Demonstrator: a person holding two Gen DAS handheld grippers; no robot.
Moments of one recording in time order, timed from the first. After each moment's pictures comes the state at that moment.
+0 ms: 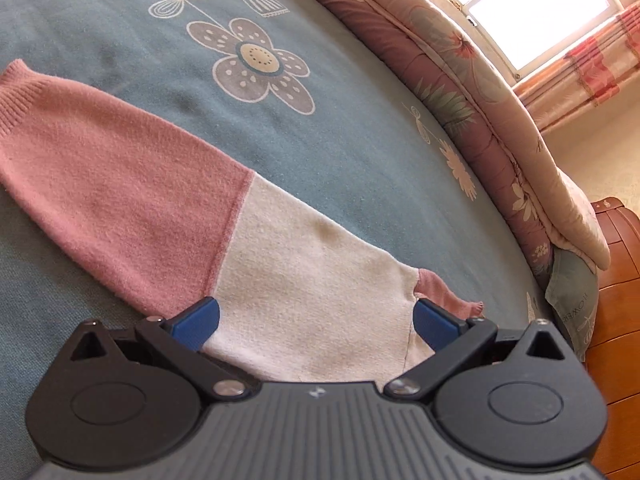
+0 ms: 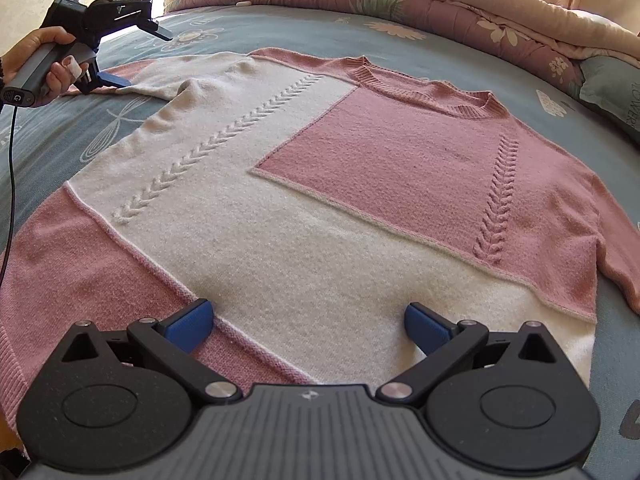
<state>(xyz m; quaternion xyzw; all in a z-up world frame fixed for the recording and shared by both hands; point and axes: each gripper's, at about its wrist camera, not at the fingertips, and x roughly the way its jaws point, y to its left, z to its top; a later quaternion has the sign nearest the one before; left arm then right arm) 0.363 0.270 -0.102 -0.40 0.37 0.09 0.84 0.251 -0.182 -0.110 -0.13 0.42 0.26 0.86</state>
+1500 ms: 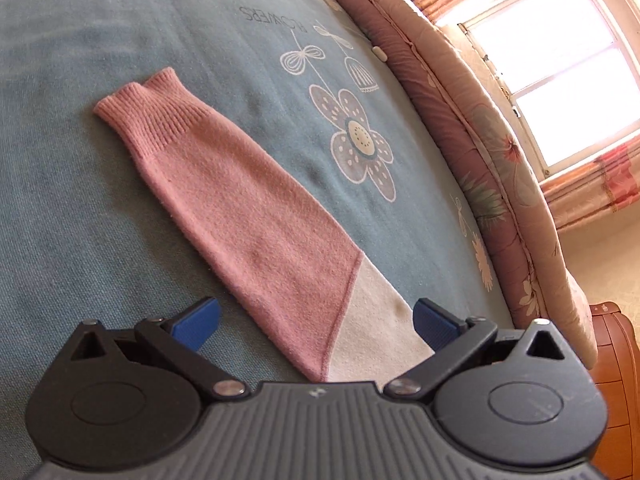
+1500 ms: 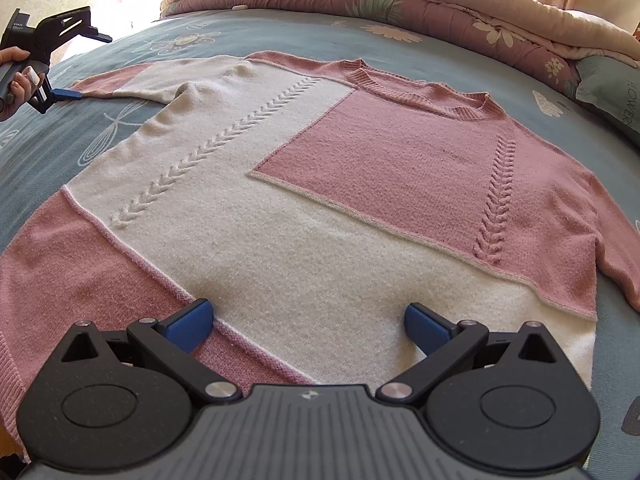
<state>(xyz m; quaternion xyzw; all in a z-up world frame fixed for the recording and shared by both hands) 0.293 0.339 -0.118 -0.49 0.28 0.16 0.81 0.250 -0.182 -0.111 -0.13 0.41 0.26 0.87</state>
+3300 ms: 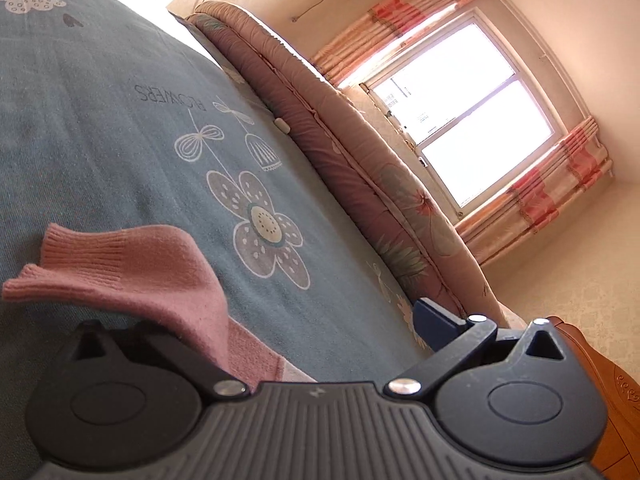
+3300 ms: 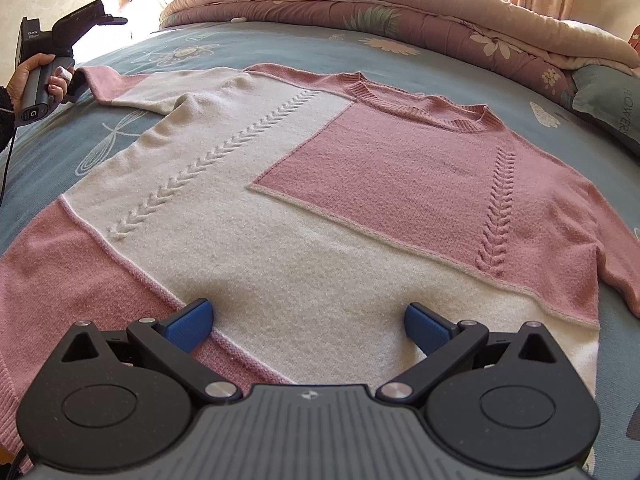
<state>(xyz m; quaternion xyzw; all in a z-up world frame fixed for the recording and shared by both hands) 0.336 0.352 -0.107 -0.44 0.14 0.08 0.88 0.250 -0.179 -0.112 -0.12 0.39 0.25 0.88</state>
